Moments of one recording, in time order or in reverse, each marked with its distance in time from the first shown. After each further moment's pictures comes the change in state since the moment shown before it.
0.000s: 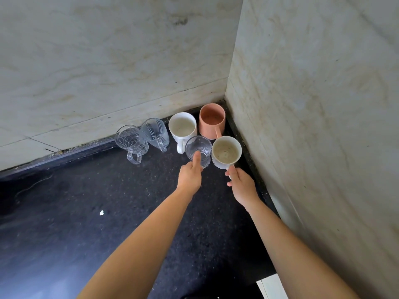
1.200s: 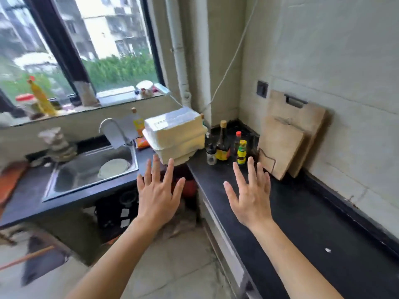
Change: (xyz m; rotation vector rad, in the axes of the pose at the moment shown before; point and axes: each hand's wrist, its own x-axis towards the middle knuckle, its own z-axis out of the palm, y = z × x) left_hand -0.570 -0.351 -0.298 0.463 1.485 -0.470; right_hand -0.492 -0.129 0.308 -0.650 -0.599 -1.796
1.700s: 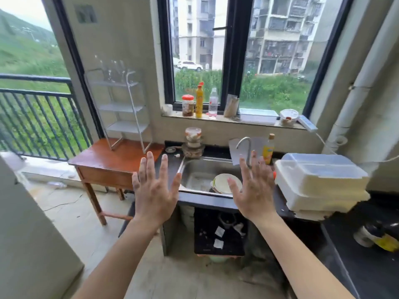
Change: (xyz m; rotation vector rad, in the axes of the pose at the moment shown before) left_hand -0.033 -0.449 -0.160 0.048 0.307 -0.568; right_hand 0.113 -0.488 0.172 0.156 -0.065 -0.553
